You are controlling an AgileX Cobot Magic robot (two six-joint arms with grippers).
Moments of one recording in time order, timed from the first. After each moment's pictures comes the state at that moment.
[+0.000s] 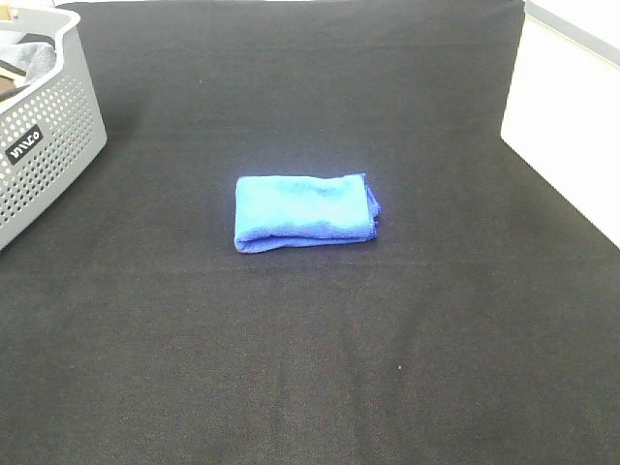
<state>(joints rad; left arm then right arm) -0.08 0.05 -0.50 -0.05 1.06 0.14 0.06 0.16 -0.51 0.14 1.07 -0.20</state>
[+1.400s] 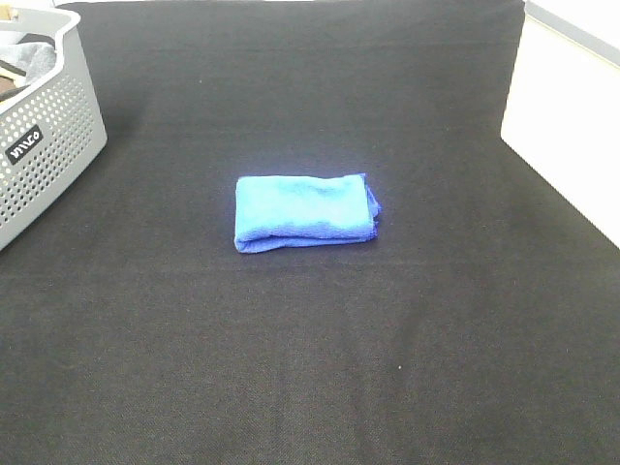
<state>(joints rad) 0.00 -0.01 -0.50 -0.05 1.06 0.14 -0.01 0.00 -0.51 0.15 1.07 -0.20</state>
